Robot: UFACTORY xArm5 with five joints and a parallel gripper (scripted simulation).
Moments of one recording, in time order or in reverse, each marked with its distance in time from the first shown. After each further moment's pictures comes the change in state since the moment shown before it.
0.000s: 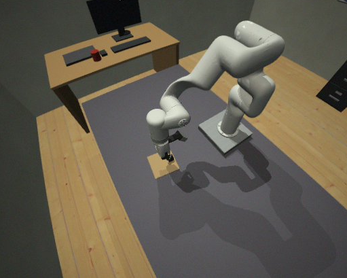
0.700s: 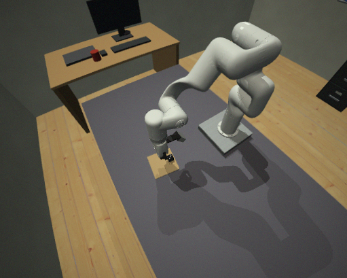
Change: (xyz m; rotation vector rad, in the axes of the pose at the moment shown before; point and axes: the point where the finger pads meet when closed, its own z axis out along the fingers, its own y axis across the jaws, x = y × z) arm -0.004 -0.008 0.008 0.000 0.001 0.025
